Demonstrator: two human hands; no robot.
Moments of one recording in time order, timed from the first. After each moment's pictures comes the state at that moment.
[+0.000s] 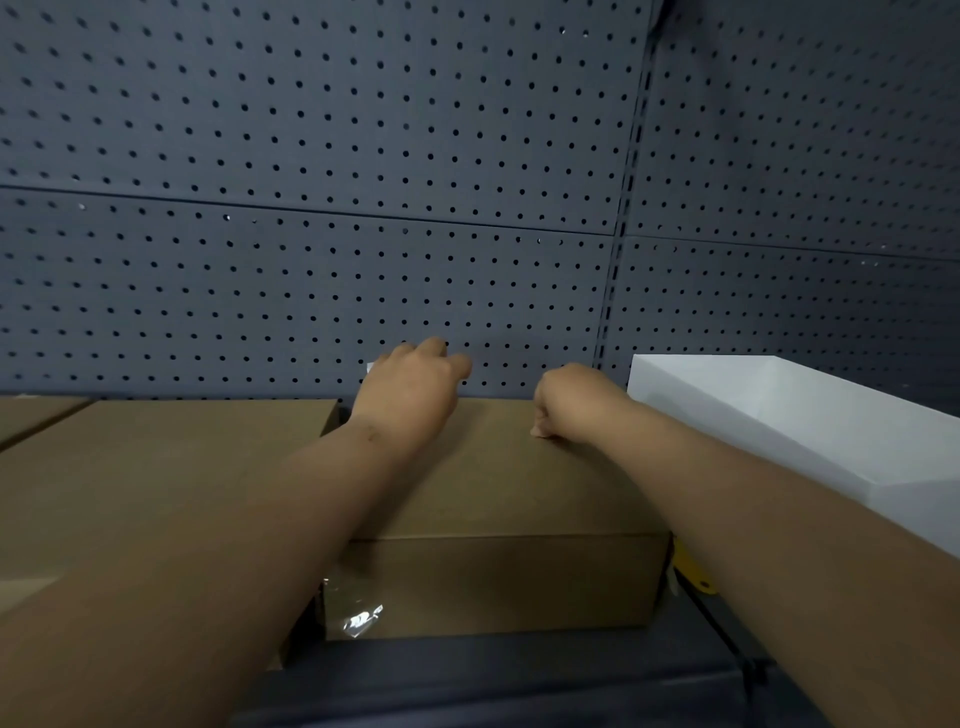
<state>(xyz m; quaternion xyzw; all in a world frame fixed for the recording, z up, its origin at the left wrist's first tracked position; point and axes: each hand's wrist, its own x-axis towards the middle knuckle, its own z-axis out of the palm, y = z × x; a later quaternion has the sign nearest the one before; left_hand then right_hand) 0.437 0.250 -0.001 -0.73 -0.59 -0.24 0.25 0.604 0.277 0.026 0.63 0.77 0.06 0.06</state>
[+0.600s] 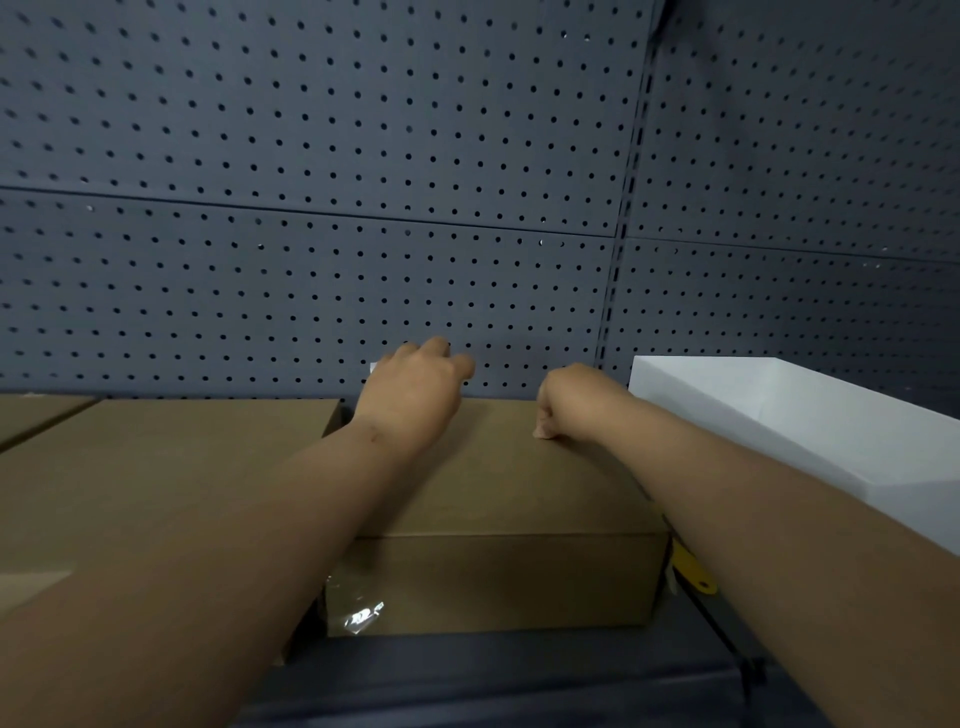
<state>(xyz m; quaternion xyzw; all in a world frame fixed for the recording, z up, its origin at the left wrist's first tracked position) 0.439 0.246 0.000 -0.73 -0.58 -0.25 0.25 0.602 0.277 0.033 0.64 0.76 0.04 0.09</state>
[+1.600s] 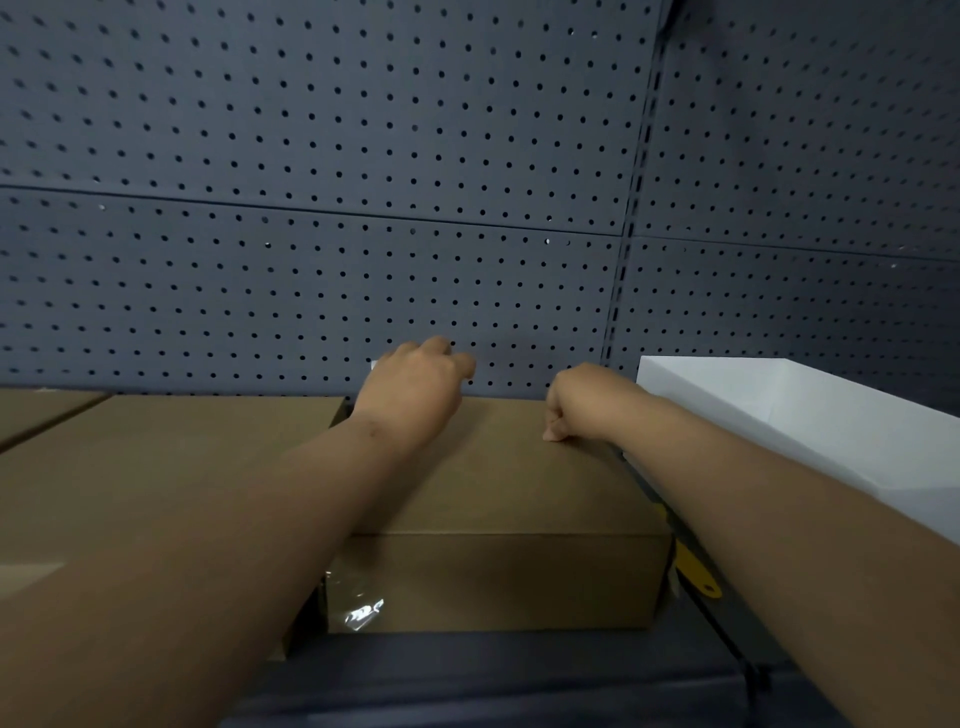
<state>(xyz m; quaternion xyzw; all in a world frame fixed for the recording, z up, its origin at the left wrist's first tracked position) 0.438 0.242 0.004 -0.73 -0.59 -0.24 0.24 0.612 0.271 0.033 0.61 0.78 0.05 0.08</state>
